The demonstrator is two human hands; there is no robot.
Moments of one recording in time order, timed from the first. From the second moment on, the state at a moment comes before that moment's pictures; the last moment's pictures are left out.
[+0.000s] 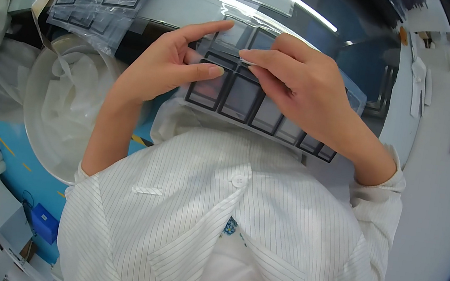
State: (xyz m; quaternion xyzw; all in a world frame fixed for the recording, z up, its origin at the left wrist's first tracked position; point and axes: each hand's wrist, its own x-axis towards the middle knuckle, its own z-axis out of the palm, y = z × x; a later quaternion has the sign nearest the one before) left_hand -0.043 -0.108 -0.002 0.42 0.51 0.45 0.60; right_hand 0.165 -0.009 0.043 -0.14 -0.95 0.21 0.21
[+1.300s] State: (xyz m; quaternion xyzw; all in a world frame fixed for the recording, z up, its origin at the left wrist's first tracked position) left_hand -0.054 -0.106 -0.013 0.43 0.51 0.43 0.61; right_hand 0.122 -0.001 0.056 -0.13 -0.98 0.15 0.02
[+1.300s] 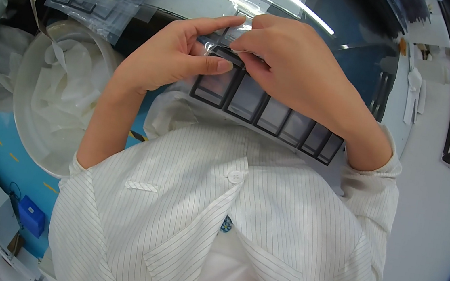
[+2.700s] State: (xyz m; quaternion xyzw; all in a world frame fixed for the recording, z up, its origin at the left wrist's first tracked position) left_hand -0.057 -0.100 -0.008 0.45 0.54 0.39 0.59; right_hand 0.276 0.002 0.081 -0.27 -0.95 0.16 -0.02
